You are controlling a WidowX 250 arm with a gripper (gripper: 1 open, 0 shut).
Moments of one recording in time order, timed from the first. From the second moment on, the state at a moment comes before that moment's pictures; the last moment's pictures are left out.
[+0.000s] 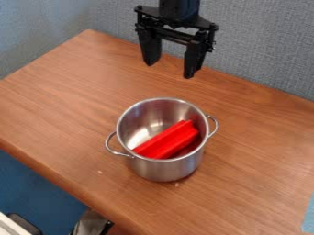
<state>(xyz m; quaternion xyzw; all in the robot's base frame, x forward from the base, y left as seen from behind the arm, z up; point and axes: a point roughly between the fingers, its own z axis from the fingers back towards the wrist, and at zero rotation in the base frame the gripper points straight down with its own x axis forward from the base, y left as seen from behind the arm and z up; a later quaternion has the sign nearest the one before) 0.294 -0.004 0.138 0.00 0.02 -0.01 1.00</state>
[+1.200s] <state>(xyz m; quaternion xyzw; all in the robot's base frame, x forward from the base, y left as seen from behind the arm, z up) 0.267 -0.033 0.028 0.00 0.08 -0.18 0.98</state>
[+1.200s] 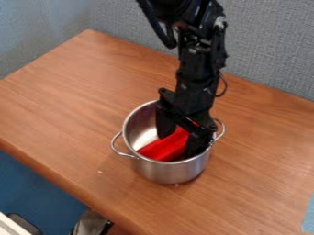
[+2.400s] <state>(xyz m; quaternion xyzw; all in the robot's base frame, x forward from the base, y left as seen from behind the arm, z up) 0.271 -0.039 0.014 -0.03 0.04 -0.07 1.00</state>
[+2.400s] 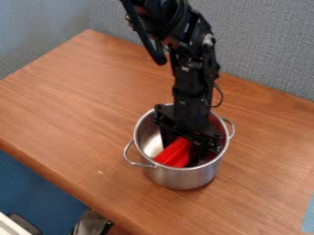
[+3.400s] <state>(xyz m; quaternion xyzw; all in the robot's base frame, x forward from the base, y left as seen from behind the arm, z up) 0.251 0.007 0.016 -0.05 0.05 -0.14 0.99</state>
